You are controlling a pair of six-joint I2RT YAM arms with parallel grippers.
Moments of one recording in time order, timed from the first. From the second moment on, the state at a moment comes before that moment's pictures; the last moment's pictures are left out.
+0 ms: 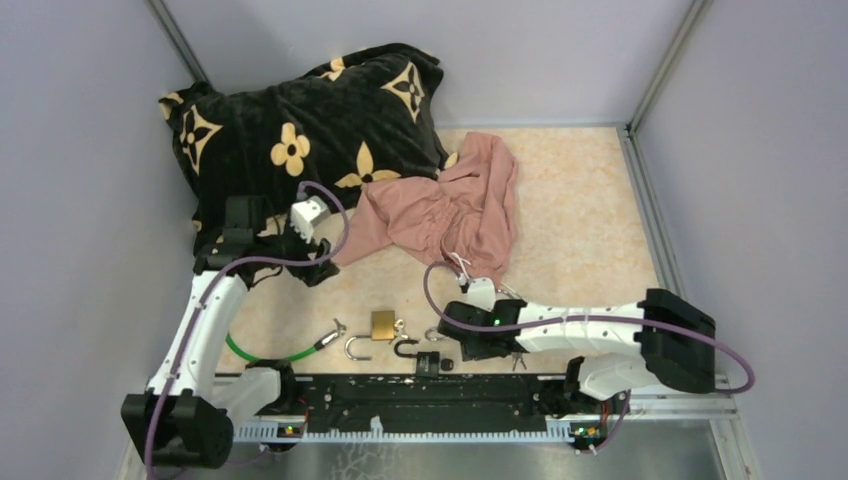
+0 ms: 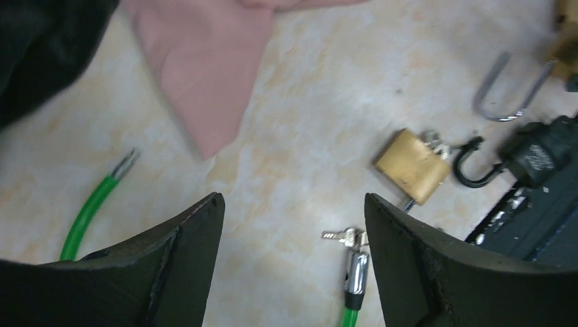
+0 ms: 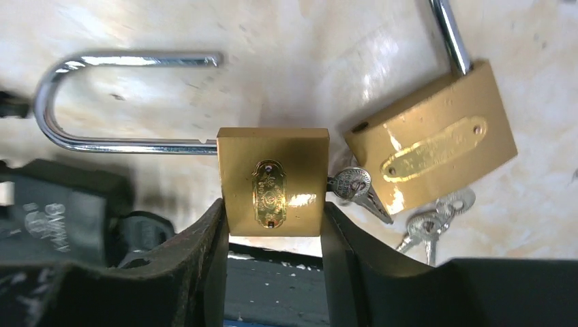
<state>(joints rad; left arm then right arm) 0.03 1.01 0.86 -0.74 0.61 0.52 1.26 1.34 0.70 -0.72 0.35 1.05</state>
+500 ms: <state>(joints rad) -0.57 0.96 0.93 -0.75 0.70 0.73 1.09 1.12 0.53 -0.34 0.33 0.81</state>
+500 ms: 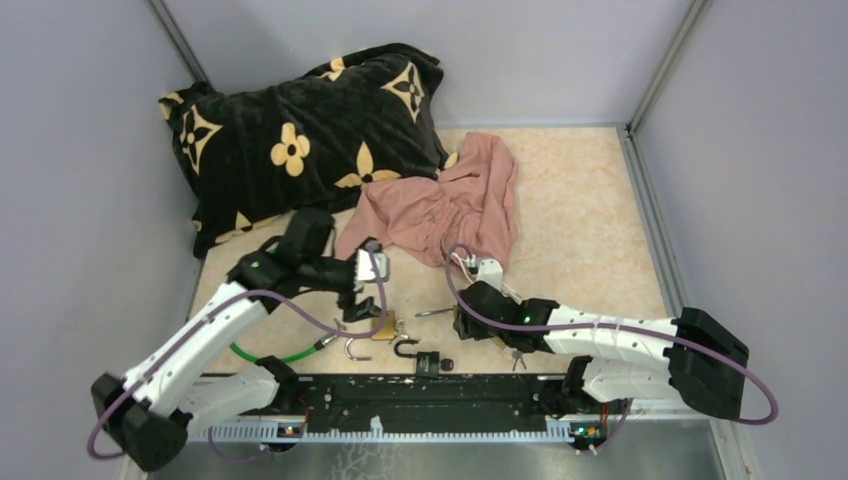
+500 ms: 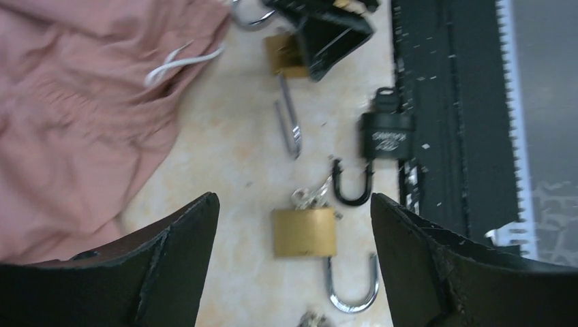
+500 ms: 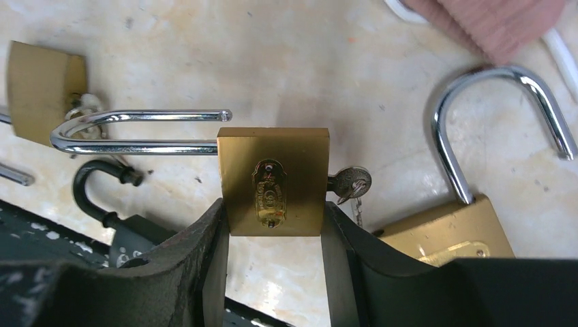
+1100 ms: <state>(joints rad) -0.72 1.11 0.69 -0.21 0.63 0.45 1.09 1.08 0.64 -0.20 0.31 0.63</state>
